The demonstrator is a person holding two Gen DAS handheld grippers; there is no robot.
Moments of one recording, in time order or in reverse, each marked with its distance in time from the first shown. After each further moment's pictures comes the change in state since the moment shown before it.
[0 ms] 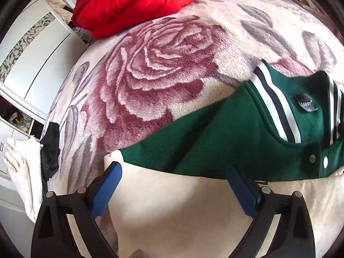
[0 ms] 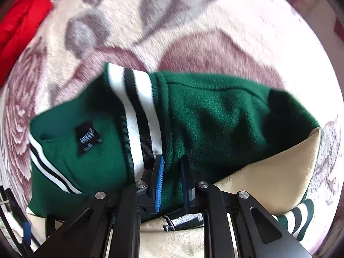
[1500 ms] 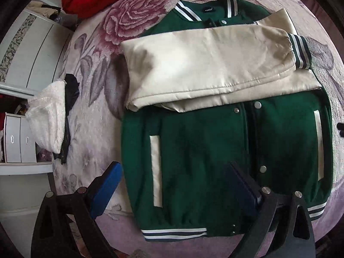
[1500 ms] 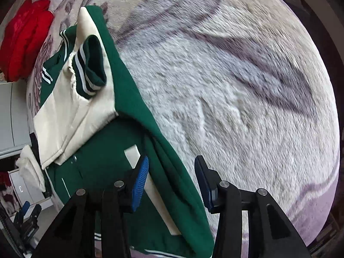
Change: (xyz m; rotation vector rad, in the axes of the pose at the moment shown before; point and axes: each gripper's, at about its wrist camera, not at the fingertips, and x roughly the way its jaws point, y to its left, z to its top) left arm -0.223 -0.019 -0.208 0.190 0.284 -0.071; right arm -0.121 -0.430 -0.272 0.073 0.243 0.286
